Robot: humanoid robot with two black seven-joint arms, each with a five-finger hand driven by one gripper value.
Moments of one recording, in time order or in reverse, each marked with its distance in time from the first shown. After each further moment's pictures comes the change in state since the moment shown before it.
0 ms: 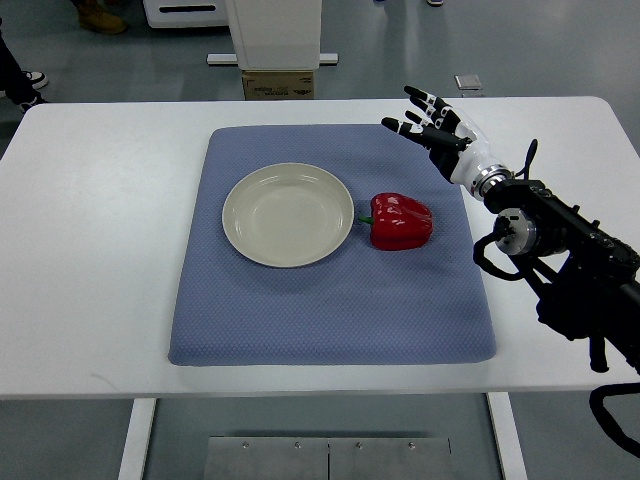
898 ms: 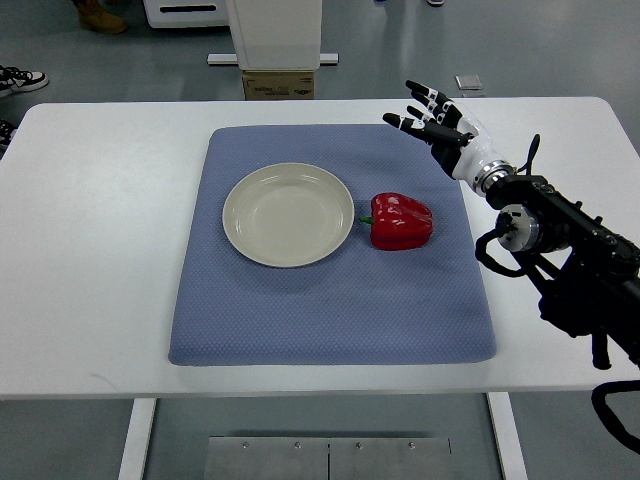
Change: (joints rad) left arm 0.005 0.000 0.001 0.000 -0.002 0.000 0.000; right arm 0.004 -0.009 0.000 -0.002 0.000 0.001 0.000
